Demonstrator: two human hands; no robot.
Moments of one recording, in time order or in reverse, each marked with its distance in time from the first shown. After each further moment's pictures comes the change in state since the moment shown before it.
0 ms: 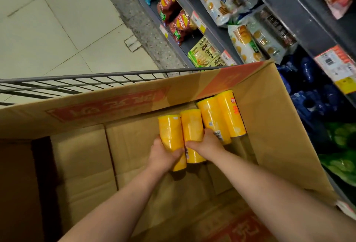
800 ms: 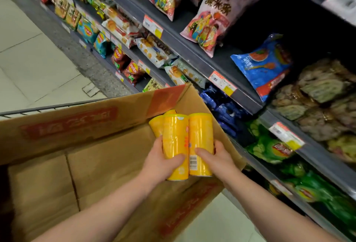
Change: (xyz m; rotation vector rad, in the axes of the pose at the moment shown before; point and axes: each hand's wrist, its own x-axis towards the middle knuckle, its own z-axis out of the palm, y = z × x) left_hand -0.137 0.074 0.025 -0.151 -0.249 0.505; right_hand -0.171 0.073 -0.106 0.484 0.323 -0.049
